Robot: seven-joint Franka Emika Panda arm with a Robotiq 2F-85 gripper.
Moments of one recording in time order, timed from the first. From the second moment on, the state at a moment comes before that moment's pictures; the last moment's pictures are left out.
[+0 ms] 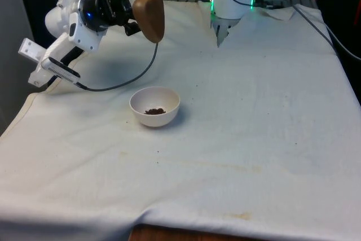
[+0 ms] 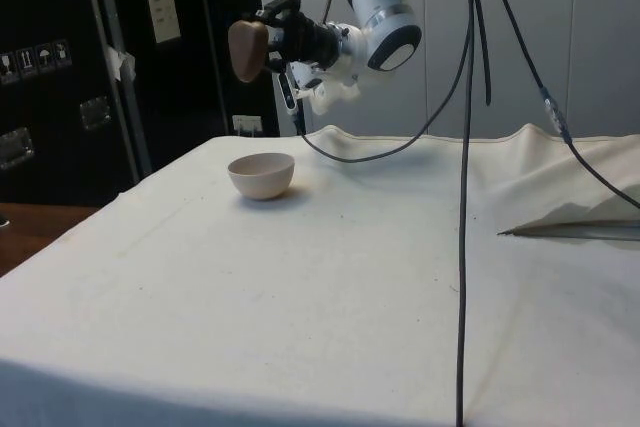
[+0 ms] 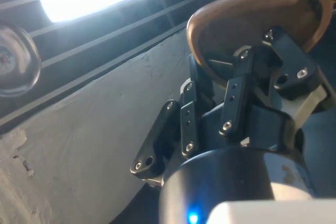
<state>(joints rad) -0.15 0.99 -0.67 -1.63 2.17 0.79 -0.76</state>
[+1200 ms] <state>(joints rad) -0.14 0.99 -0.64 -1.66 2.32 0.75 -0.69</state>
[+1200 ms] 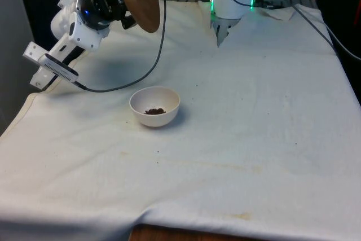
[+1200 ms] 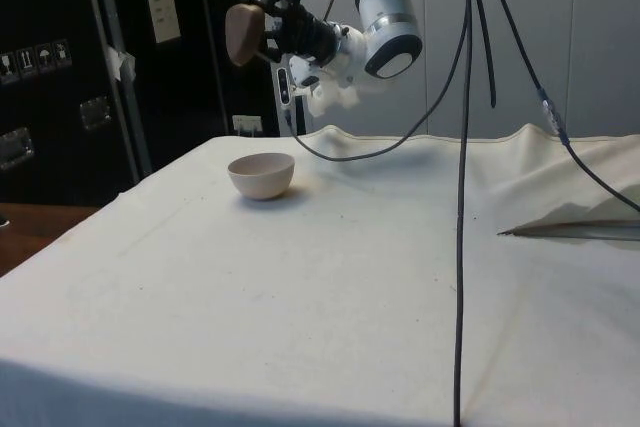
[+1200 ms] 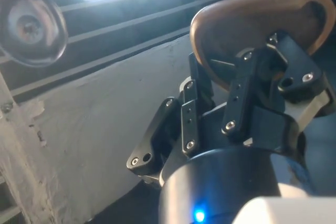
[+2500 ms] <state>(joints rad) -0.06 0.99 -0.70 -1.66 2.18 0.78 -0.85</state>
